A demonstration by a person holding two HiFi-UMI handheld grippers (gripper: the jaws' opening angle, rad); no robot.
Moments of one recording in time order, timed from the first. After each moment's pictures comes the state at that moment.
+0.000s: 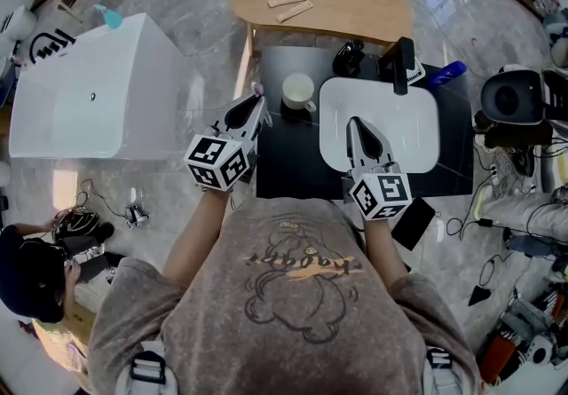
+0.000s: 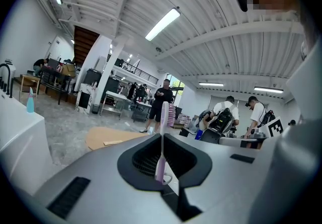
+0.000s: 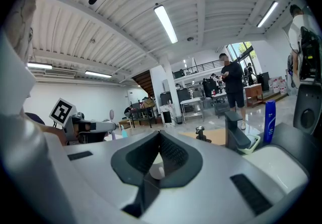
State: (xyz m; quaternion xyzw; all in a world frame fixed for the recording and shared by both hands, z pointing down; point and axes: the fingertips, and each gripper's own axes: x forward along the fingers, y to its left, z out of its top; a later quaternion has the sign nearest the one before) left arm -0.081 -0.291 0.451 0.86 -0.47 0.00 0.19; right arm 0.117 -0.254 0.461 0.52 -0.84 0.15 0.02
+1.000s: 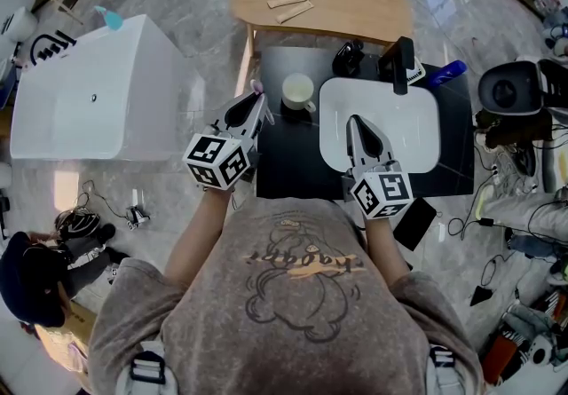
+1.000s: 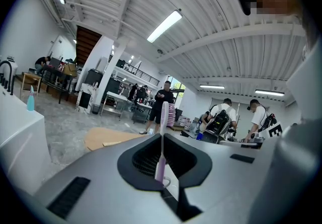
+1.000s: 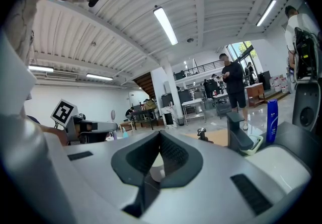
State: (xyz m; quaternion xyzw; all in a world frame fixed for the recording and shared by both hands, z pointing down) left arm -0.080 -0.295 0.445 0.86 -0.47 -0.01 0.19; right arm 0.117 -0.257 0.458 0.52 -0.84 0.15 0.00
